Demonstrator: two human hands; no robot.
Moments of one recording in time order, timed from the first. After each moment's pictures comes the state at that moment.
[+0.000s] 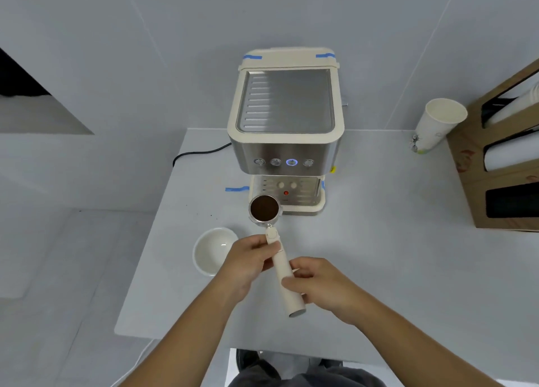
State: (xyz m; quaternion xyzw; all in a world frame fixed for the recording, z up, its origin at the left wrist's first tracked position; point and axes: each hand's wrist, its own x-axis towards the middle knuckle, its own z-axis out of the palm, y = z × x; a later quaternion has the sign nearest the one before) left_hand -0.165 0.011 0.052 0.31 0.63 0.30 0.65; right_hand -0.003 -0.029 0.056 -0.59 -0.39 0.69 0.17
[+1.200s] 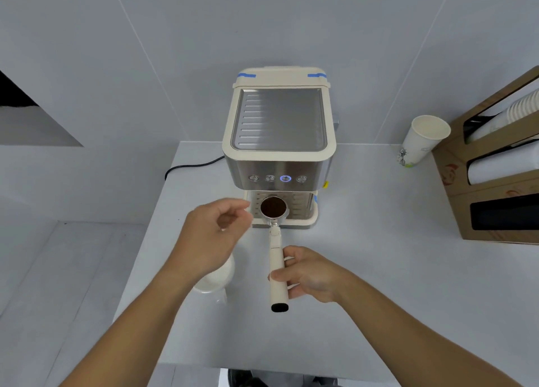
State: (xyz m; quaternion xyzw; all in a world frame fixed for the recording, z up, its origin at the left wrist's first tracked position) left_hand -0.197 0.046 0.147 0.61 0.62 0.30 0.39; right_hand -0.007 0.022 0.055 -0.54 -0.31 0.76 0.17
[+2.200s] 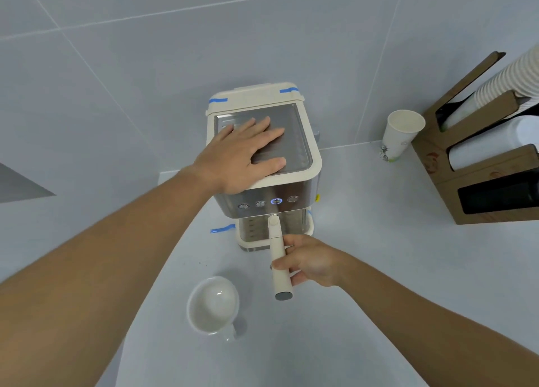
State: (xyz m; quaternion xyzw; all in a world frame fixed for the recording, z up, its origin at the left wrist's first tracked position) left_hand -0.147 0.209 0.189 0.90 0.42 0.01 0.12; right_hand -0.006 0.067 0.066 -0.54 -0.32 0.74 0.24
